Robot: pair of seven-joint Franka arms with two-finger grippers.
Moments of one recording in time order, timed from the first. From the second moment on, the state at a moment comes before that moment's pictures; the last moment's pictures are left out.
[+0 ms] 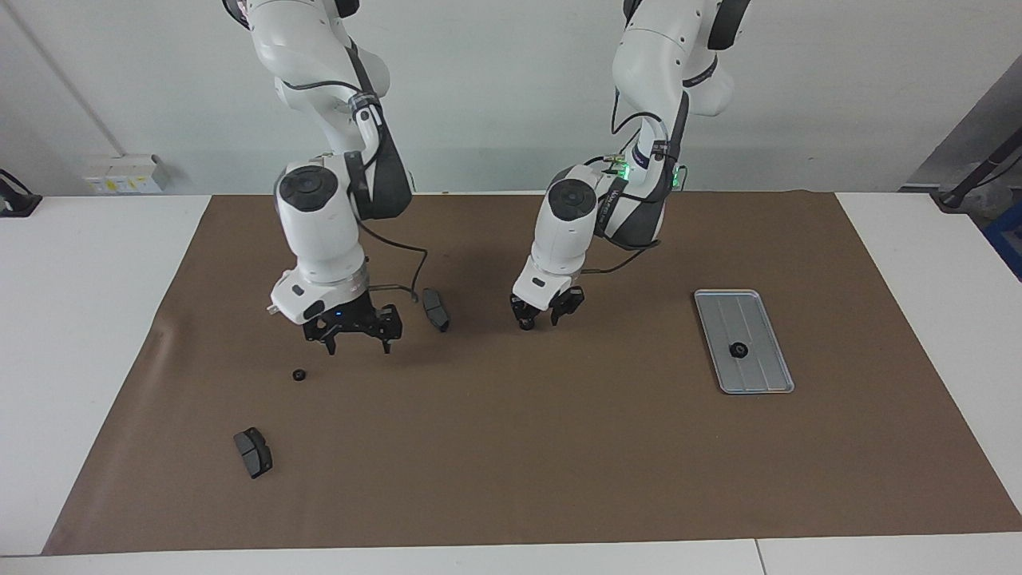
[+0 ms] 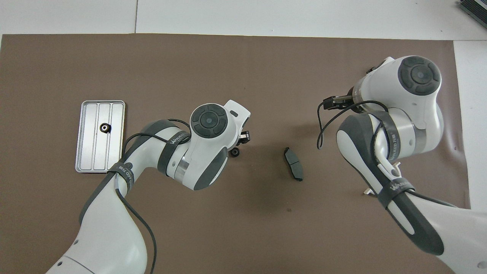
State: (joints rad) left arm -0.62 0.41 -0.03 -1.78 -0.06 2.25 -0.72; right arm 0.15 0.28 -0.01 -1.81 -0.07 2.20 0.12
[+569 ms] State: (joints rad) left arm -0.65 0.43 -0.02 -1.78 -0.05 2.25 -0.79; right arm 0.01 0.36 0.00 -1.85 -0.07 2.27 -0.18
